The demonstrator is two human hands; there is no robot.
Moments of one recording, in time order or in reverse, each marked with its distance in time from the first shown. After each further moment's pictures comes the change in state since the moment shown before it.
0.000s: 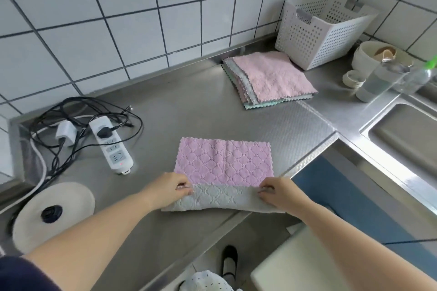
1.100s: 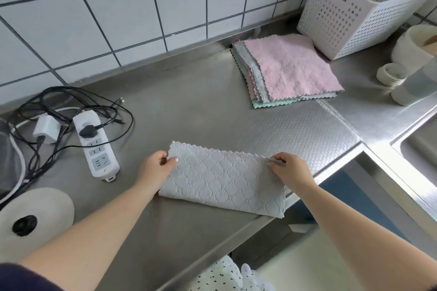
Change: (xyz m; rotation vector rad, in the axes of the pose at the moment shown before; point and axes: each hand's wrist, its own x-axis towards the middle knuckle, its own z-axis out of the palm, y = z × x) left_hand 0.076 -0.020 0.001 -0.634 0.491 -0.428; right_hand 0.102 0.022 -0.036 0.244 0.153 0.177
